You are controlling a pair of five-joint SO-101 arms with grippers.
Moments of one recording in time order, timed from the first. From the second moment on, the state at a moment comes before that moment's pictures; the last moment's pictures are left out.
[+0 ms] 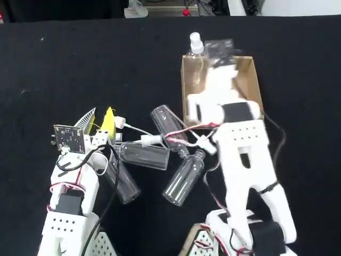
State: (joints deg) left arm 1.6 -90.2 96.5 10.9 3.3; right arm -11.1 -24.3 29.8 61.9 -0.1
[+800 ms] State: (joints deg) left arm -4.6 -90.3 96.5 9.5 3.3; right arm -40.9 -24.4 43.4 54.5 9.1
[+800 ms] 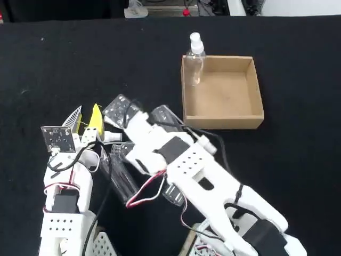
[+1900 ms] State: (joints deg) left arm -3.0 -90.3 96.5 10.2 3.3; right arm -23.4 -24.5 47.3 76.3 -14.0
